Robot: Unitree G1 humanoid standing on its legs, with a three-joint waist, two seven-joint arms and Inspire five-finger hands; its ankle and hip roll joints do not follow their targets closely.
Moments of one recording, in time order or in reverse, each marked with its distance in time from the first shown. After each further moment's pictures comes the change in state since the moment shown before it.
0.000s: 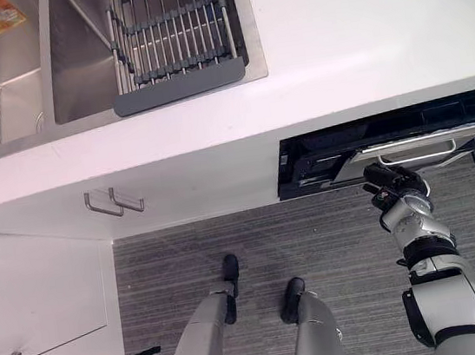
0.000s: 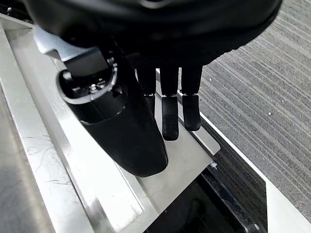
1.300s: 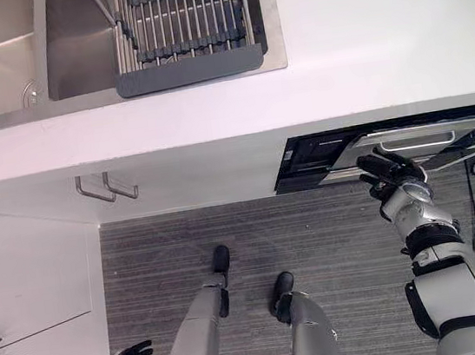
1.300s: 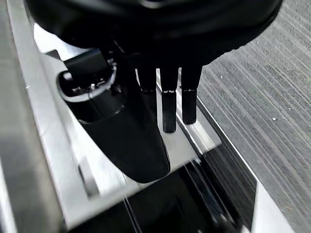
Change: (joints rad) left arm -0.017 0.042 0.070 0.000 -0.014 -0.033 -0.021; right arm -0.042 0.003 0.082 -0.005 -0.004 0.044 0.127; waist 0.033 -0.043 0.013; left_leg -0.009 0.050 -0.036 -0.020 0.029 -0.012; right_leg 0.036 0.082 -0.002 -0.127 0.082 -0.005
